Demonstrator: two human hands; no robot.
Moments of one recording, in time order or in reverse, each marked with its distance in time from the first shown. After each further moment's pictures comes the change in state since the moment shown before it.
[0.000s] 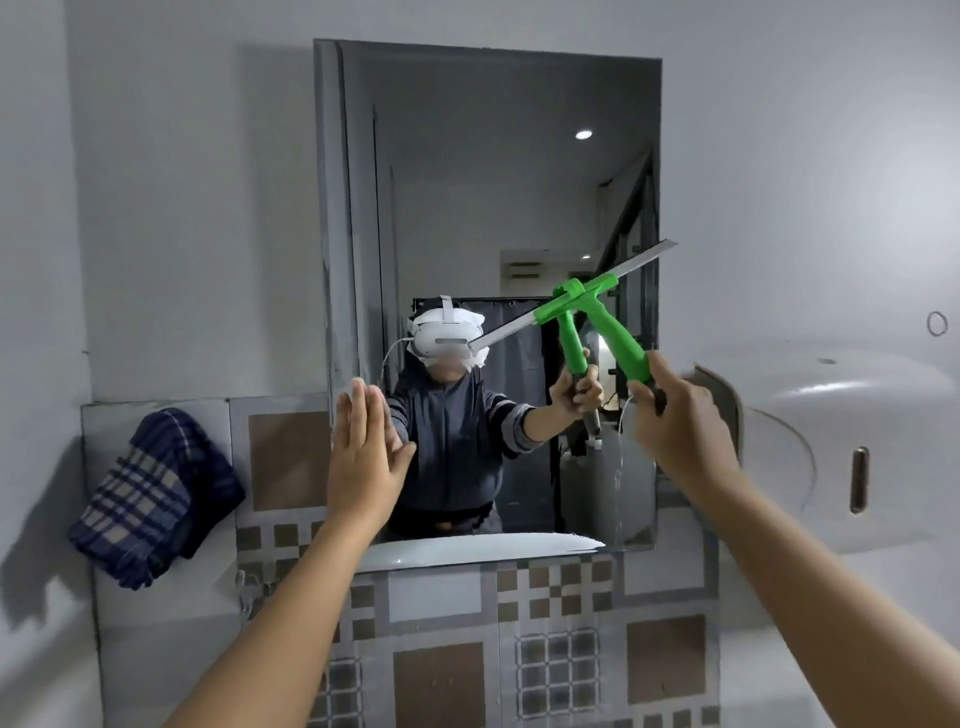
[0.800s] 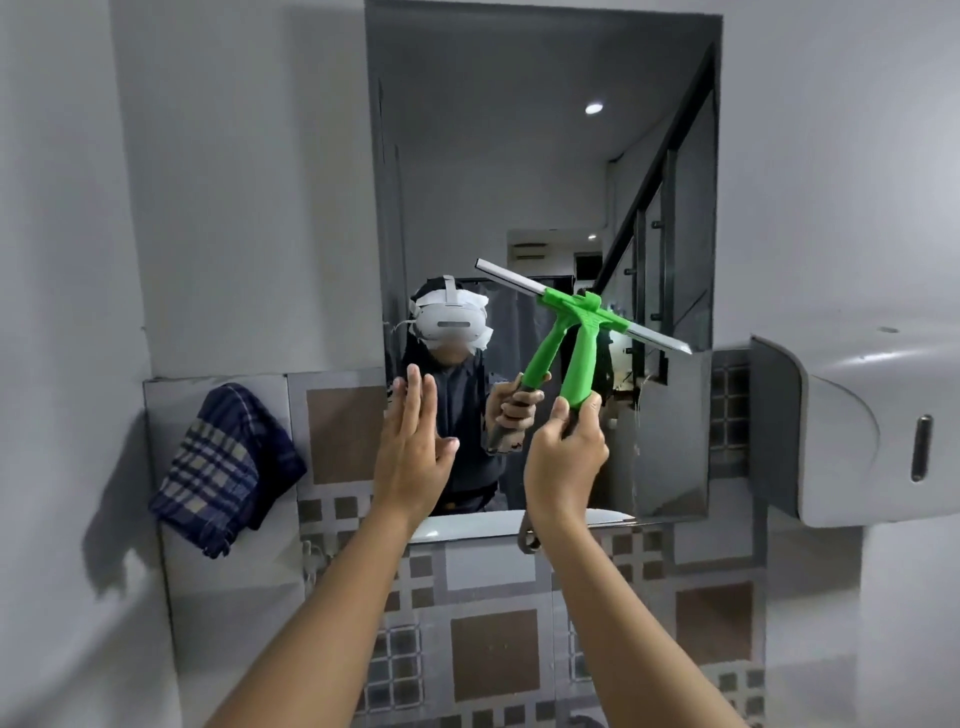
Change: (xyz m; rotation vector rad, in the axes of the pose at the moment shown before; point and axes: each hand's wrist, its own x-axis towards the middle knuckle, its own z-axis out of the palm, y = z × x) left_hand -0.003 0.001 0.007 -0.007 -0.001 0.124; right_hand -0.049 -0.131 0.086 0.692 0.243 0.492
